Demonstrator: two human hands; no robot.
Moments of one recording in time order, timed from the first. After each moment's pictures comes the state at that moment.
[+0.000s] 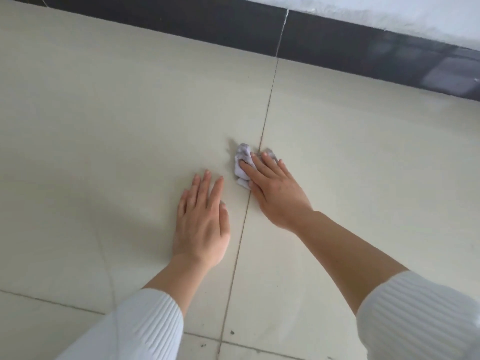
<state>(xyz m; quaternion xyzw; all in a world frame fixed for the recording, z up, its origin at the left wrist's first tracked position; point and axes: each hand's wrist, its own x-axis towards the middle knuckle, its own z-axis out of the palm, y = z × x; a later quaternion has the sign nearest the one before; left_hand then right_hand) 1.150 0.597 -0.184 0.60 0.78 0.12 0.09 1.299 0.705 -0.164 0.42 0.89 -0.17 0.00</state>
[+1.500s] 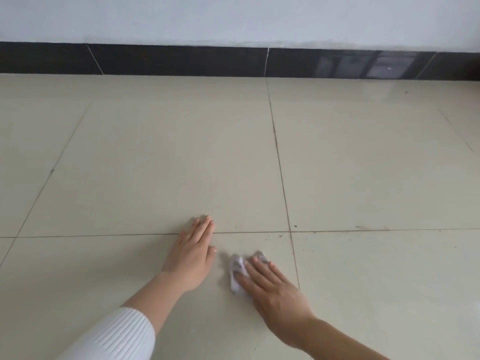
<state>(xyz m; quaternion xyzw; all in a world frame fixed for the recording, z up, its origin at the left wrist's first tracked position) 0.990 0.391 -0.152 0.74 0.63 -0.05 0.20 1.227 0.327 -0.162 0.42 0.89 -0.15 0.01</state>
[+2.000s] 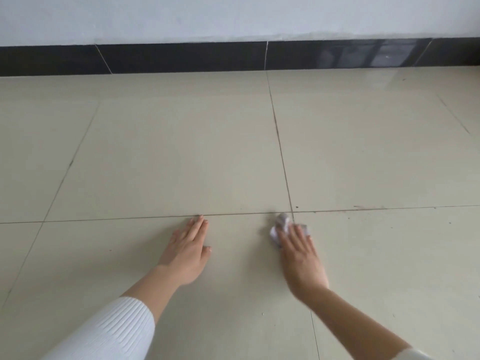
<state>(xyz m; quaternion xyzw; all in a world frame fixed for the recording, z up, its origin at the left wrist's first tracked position) 0.971 0.351 -0.135 0.73 0.64 -0.13 0.21 1.240 0.329 -0.158 0.64 0.75 -0.15 -0.05</state>
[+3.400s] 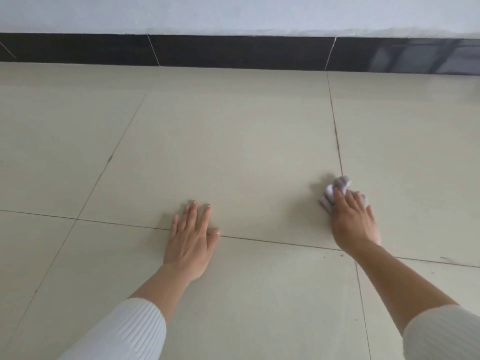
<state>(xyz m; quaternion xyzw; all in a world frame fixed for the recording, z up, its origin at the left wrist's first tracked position) 0.903 0.403 -0.161 0.64 0.76 -0.03 0.12 1.224 0.503 -0.158 0.70 0.70 -0.13 -0.03</state>
